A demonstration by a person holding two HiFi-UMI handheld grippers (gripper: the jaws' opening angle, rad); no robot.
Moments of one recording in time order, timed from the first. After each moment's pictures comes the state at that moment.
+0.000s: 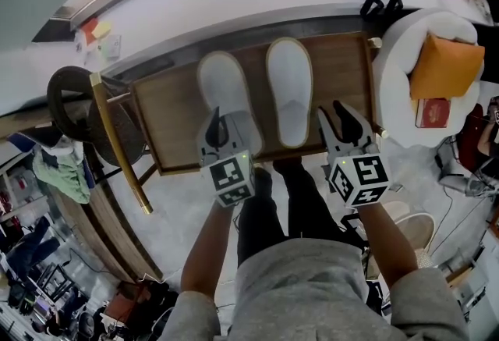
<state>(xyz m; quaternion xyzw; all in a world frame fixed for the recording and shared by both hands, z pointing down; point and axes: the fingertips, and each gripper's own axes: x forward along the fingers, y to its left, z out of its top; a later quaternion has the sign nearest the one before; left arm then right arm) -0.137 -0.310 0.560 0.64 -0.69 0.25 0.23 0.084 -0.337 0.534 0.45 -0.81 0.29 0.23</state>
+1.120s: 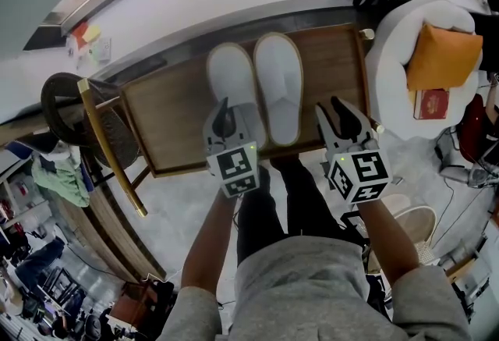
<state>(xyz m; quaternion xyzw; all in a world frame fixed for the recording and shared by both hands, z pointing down) -0.093 -0.326 0.587 0.67 -0.65 0.27 0.23 0.105 -0.337 0.546 0.45 -0.81 0.30 0.23</state>
